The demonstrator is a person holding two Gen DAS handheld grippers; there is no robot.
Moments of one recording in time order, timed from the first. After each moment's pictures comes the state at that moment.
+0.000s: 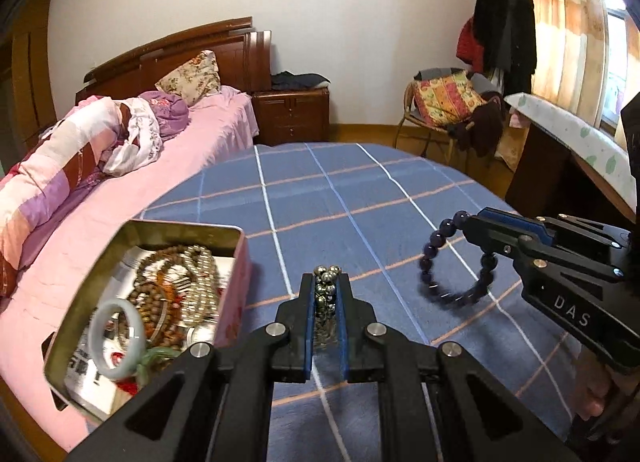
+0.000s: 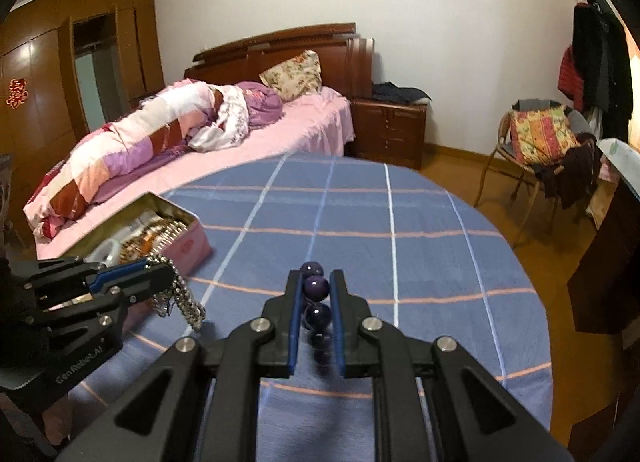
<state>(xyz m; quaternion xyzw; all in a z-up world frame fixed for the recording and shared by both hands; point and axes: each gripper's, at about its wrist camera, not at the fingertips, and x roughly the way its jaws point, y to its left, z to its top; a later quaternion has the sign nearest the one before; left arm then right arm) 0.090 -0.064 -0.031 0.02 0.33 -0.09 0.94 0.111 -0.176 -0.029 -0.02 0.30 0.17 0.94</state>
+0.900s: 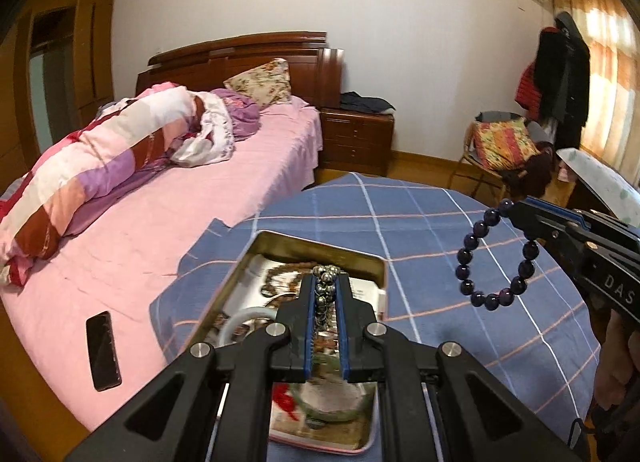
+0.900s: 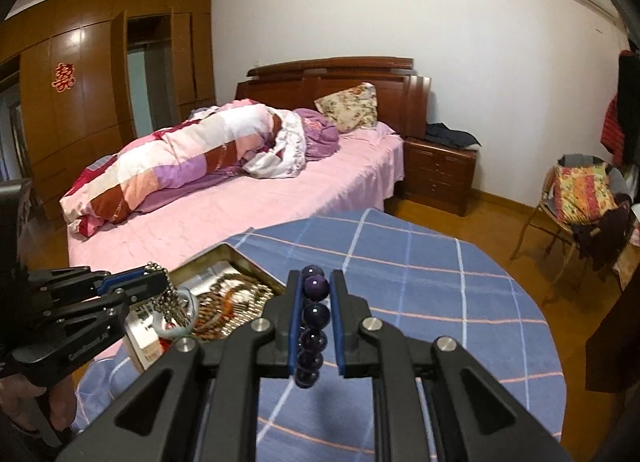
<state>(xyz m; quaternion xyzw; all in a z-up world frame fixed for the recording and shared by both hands) 0.072 0.048 0.002 -0.03 0.30 0.01 0.95 0.108 -0.101 0.018 -0.05 0.24 0.25 0.94</state>
